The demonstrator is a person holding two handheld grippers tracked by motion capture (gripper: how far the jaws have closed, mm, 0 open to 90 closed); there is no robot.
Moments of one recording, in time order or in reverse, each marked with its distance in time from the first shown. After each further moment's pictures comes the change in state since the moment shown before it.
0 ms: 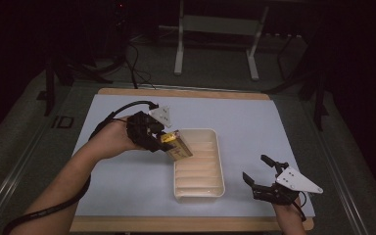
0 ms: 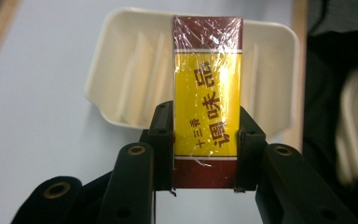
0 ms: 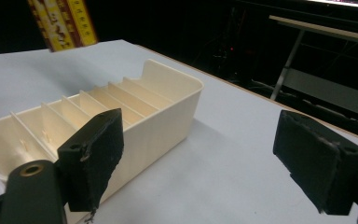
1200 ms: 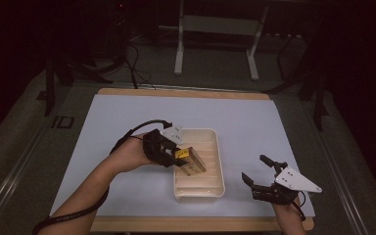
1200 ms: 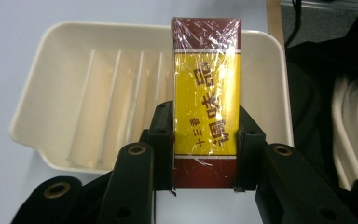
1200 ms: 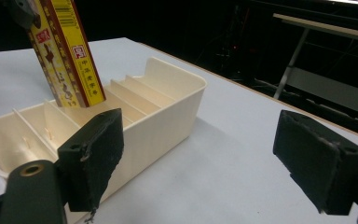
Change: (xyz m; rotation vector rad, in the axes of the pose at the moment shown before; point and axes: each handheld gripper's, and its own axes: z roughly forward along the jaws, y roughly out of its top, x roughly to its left) left arm -0.014 -0.009 0.060 -0.068 -0.094 0.052; right arm 0.000 -0.001 0.002 0.006 0.013 -0.005
